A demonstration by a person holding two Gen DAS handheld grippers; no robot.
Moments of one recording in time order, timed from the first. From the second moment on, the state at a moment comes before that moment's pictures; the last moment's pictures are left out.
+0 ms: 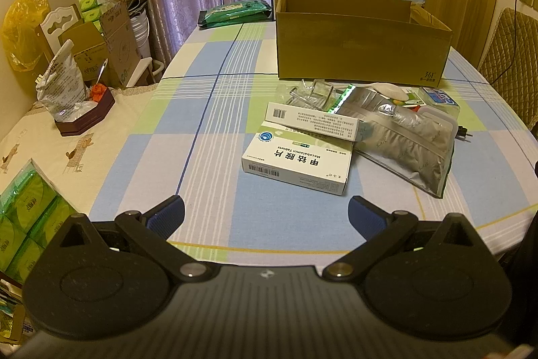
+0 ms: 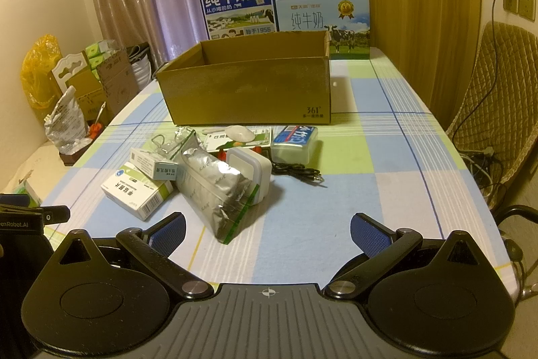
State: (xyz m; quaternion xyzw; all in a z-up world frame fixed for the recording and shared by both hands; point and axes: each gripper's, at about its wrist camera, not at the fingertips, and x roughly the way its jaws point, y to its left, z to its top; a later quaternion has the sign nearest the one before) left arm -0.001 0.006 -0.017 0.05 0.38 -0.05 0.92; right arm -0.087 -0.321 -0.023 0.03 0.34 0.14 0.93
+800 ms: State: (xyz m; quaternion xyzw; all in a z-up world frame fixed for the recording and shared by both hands) left arm 0.008 -0.006 -0.010 0.08 0.40 -0.10 0.91; right arm -0.063 -0.309 -0.017 0.02 0.38 0.18 0.91
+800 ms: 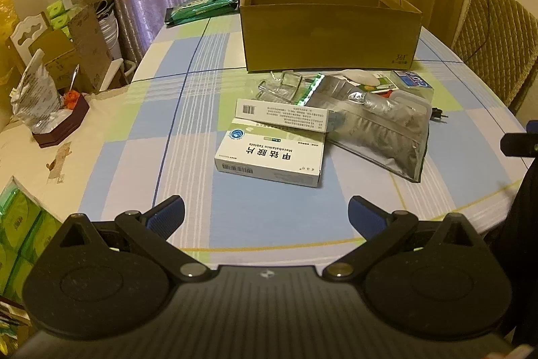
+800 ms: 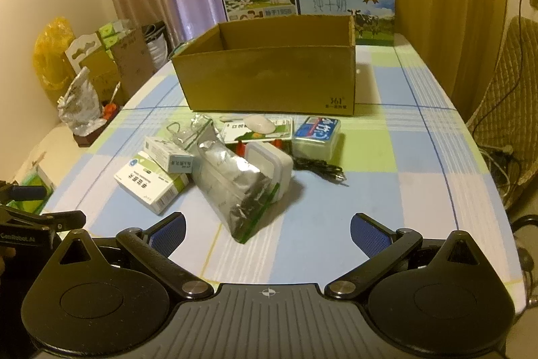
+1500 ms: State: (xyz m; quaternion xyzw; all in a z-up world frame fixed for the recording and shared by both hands) left arm 0.024 0.008 -0.001 0.09 0.39 -0.11 0.91; right arm -0.047 -0.311 -0.009 0.05 0.37 0.18 0.91
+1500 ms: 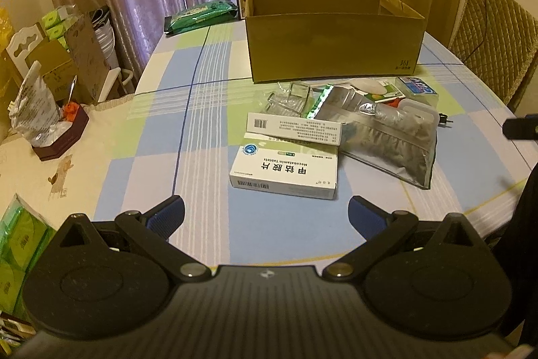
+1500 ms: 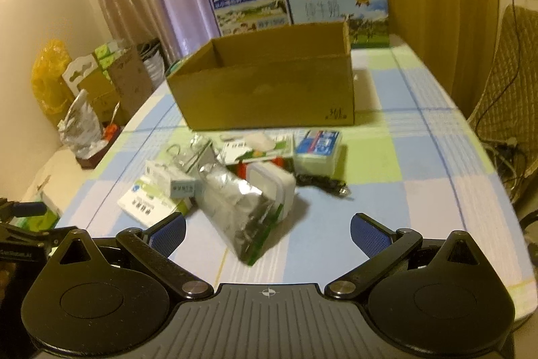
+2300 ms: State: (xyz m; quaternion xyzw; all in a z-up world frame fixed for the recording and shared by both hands) left arm 0.105 -0.003 -0.017 0.17 0.44 -0.22 0.86; right arm -0.015 -0.219 -0.030 -0.17 0.36 0.27 0.87
